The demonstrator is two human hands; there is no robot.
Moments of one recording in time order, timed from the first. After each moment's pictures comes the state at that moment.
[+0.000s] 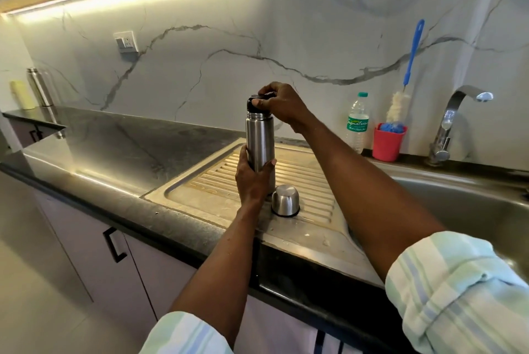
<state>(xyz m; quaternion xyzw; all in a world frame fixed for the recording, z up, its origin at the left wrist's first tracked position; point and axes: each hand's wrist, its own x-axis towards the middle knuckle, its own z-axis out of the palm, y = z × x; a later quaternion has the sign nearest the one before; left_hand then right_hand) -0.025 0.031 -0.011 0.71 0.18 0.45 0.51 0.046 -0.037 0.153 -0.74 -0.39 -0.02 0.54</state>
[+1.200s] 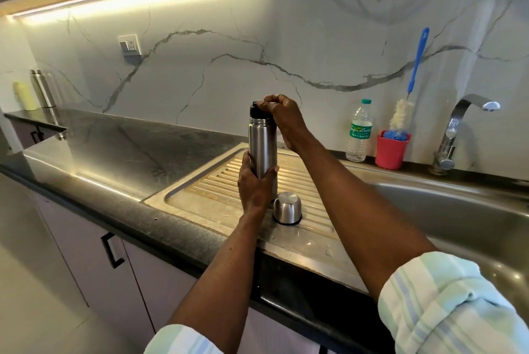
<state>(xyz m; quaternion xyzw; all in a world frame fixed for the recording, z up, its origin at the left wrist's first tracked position) -0.016 0.034 -0.016 0.72 0.19 0.46 0.49 0.047 -0.021 0.129 -0.63 -0.32 0.04 0.70</state>
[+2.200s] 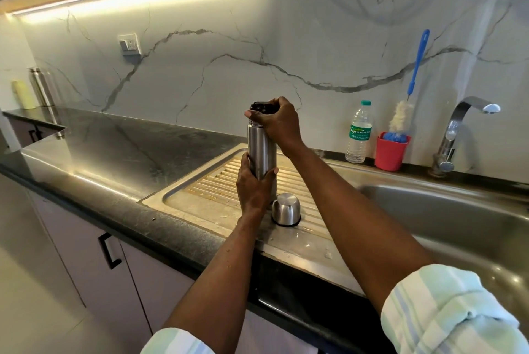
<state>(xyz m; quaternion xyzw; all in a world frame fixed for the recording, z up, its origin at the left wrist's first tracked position) -0.015 0.035 -0.018 0.72 0.19 0.46 0.49 0.040 -0.014 0.116 -0.70 -0.34 -0.11 0.62</state>
